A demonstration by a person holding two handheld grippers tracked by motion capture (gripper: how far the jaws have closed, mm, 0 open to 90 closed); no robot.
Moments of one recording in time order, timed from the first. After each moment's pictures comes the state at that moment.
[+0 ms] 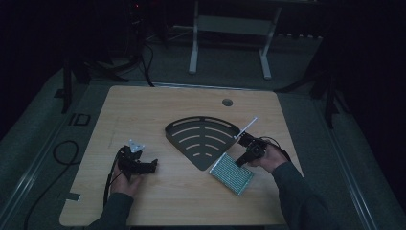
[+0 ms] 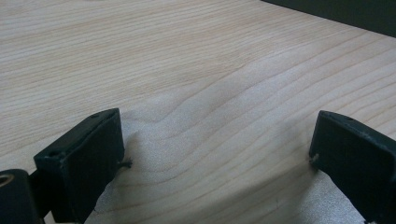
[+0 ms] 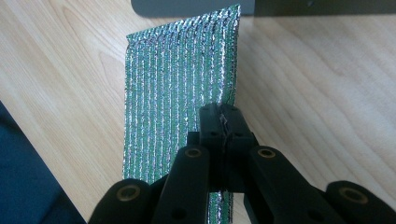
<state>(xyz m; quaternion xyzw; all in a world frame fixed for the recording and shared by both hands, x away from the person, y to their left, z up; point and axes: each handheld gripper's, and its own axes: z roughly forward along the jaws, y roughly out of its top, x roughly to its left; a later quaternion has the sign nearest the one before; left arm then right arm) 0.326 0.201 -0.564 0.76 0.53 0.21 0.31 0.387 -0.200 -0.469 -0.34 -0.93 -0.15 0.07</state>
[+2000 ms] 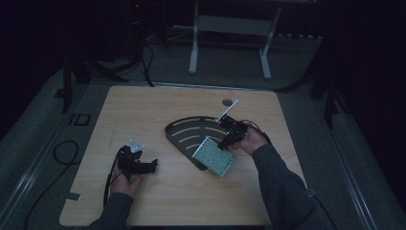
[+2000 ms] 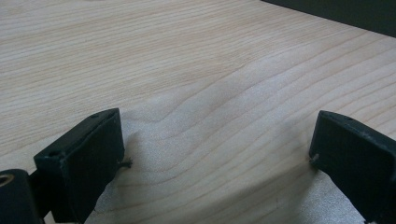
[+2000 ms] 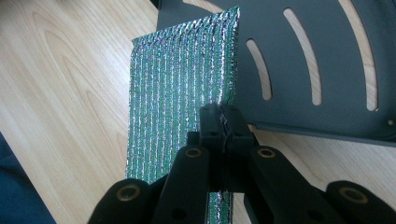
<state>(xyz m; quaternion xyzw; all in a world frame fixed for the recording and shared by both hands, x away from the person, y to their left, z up) 0.326 0.201 -0.564 0.76 0.53 0.21 0.31 0.425 -0.139 -0.445 -0.32 -0.93 -0.17 0.05</state>
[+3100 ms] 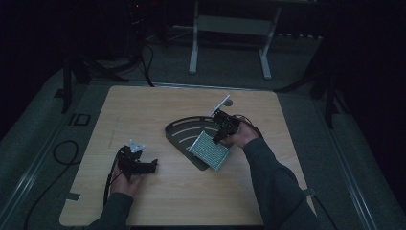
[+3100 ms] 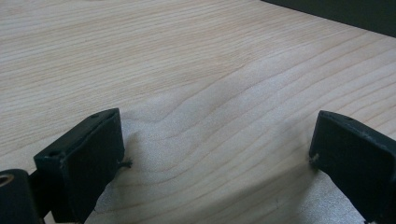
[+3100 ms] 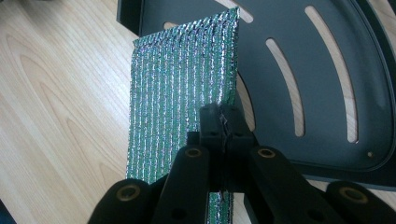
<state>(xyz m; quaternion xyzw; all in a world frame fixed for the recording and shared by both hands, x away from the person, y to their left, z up) 0.326 0.201 -0.564 0.76 0.53 0.21 0.31 0.447 -0.118 -0.449 -0.33 -0.93 -0.16 0.03</state>
